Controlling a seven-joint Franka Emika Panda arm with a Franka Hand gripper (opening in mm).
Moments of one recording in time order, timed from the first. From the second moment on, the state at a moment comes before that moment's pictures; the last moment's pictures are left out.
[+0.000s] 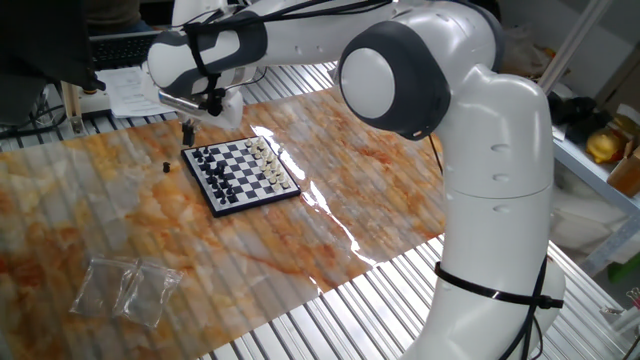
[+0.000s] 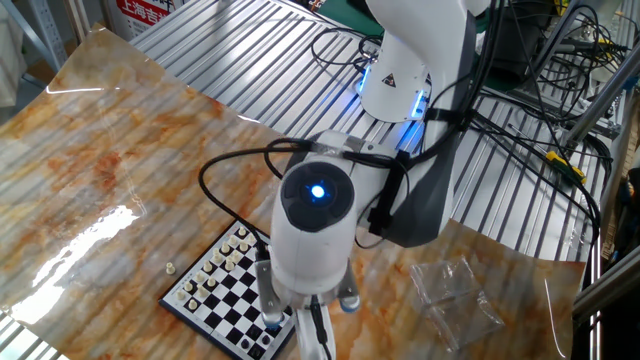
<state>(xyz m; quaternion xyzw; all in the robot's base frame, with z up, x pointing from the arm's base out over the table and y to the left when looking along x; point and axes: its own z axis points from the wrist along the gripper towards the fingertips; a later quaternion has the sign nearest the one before) 0.654 0.128 0.152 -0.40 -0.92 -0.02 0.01</state>
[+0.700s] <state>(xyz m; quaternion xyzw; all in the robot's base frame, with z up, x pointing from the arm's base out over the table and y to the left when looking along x) 0.666 0.144 0.132 -0.42 -0.91 -0.02 0.00</state>
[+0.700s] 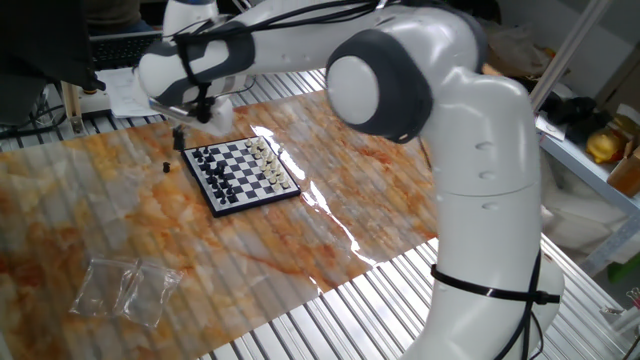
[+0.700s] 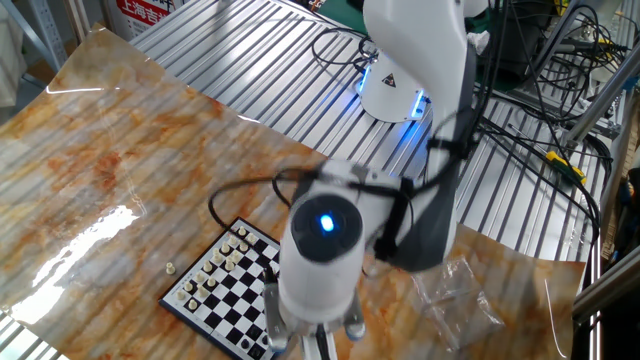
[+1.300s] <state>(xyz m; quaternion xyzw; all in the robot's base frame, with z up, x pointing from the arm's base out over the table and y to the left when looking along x) 0.680 0.158 0.117 -0.42 -0.91 -0.03 -0.01</state>
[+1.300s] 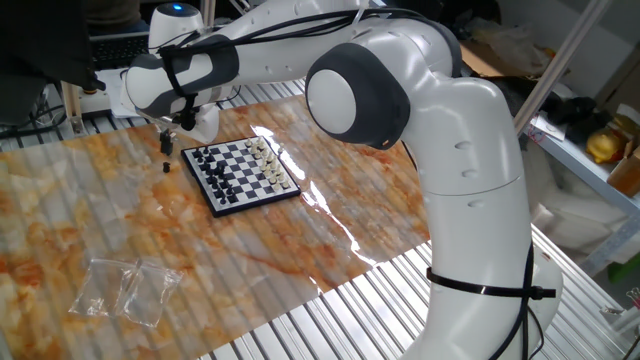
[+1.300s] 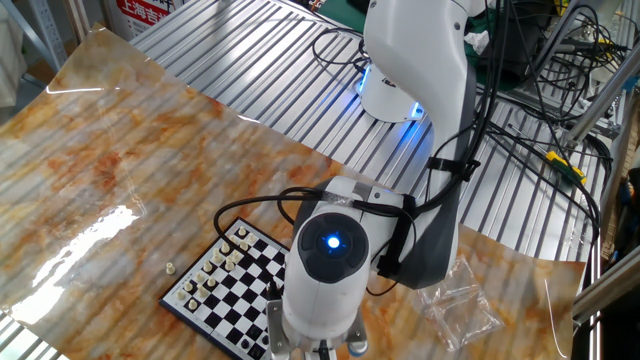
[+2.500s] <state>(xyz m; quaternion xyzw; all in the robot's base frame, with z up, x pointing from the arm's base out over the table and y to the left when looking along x) 0.680 0.158 0.117 -0.42 -0.91 -0.03 -0.01</state>
